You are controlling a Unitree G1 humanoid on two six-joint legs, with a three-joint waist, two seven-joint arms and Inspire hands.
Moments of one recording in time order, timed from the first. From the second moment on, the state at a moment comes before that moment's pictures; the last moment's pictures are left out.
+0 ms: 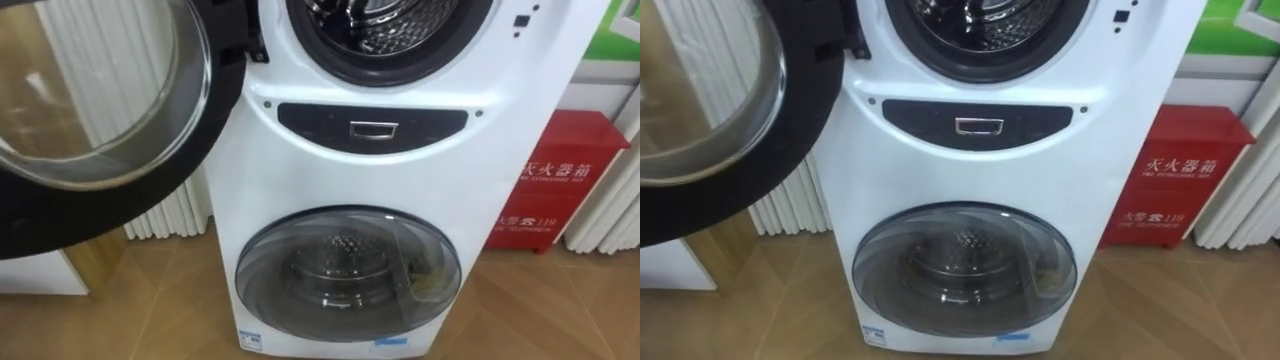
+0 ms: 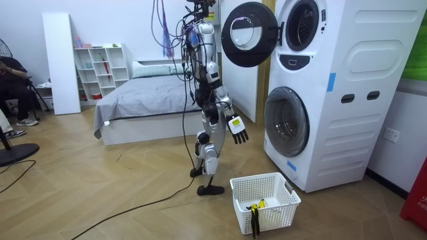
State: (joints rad) left arm 0.13 0.16 0.03 1.11 0.11 -0.04 0.21; right arm 0.05 -0.20 0.10 1.16 0.09 -0.04 0.03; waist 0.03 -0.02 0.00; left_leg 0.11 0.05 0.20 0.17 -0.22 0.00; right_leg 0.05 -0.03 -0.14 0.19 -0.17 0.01
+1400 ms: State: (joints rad) left arm -0.01 0.27 0.31 0.10 -0.09 0.11 0.61; right arm 0.08 -0.19 -0.12 1.10 -0.06 -0.06 0.02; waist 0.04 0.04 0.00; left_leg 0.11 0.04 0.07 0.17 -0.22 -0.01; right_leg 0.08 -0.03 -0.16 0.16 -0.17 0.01
